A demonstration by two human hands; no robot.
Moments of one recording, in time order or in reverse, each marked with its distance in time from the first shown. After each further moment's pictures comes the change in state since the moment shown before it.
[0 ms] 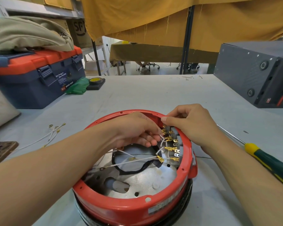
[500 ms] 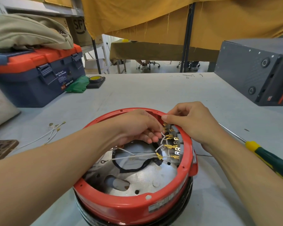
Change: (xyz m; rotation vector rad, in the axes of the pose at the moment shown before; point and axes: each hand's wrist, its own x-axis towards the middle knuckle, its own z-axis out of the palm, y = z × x) left_hand 0.005 -0.001 0.000 0.034 0.012 0.031; right_hand 0.001 0.000 0.000 0.023 -0.012 0.018
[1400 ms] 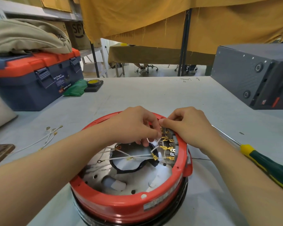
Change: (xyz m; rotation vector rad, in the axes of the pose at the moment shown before) left_hand -0.016 0.012 -0.001 0.623 0.113 0.252; right_hand -0.001 -0.005 -0.002 -0.243 0.027 -0.005
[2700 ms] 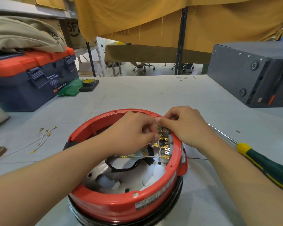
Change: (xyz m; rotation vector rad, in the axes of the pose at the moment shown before) left_hand -0.004 -0.003 0.016 0.158 0.128 0.190; right_hand 0.005 0.007 0.002 -0.018 0.003 -0.047
